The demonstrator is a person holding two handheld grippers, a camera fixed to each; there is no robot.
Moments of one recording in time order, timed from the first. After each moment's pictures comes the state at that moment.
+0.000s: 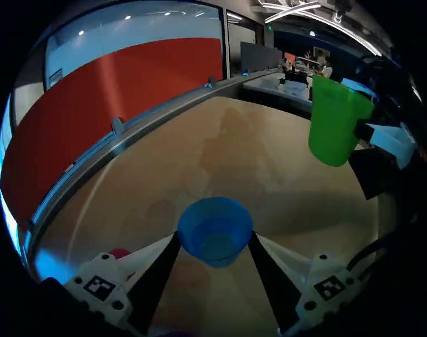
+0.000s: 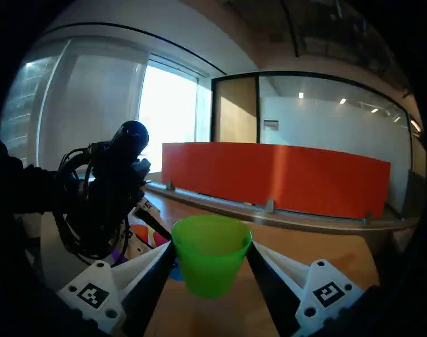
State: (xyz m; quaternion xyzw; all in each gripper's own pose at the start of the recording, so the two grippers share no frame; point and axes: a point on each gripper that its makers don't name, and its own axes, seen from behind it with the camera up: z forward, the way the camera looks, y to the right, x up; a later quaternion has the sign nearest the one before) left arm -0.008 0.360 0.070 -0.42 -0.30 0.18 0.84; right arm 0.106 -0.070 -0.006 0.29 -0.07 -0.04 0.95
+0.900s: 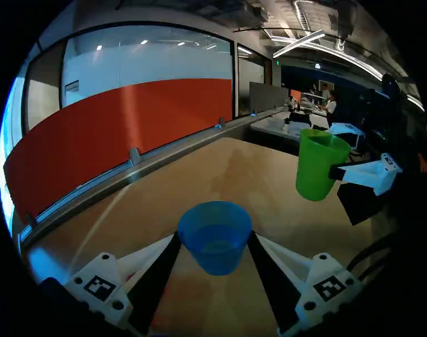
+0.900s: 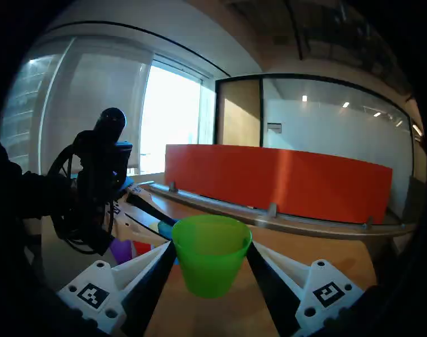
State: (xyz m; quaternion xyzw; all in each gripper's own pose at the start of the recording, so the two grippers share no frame) left arm 0.053 0.346 0.071 -0.41 -0.21 0.11 0.88; right arm 0.116 -0.080 -0.008 0.30 -0.06 -0.05 0.95
